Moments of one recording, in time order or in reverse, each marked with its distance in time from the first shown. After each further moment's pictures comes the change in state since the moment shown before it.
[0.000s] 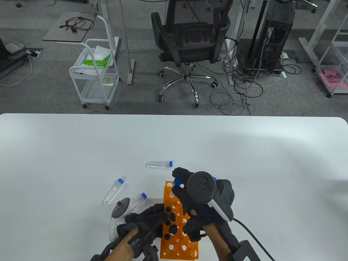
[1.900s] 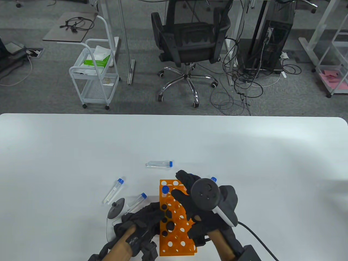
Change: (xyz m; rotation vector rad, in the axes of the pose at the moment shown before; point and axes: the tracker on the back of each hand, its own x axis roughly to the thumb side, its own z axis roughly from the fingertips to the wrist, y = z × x) left_hand -0.001 0.012 0.003 0.087 -0.012 0.053; right_hand -0.021 -0.005 0.007 -0.012 -0.007 -0.014
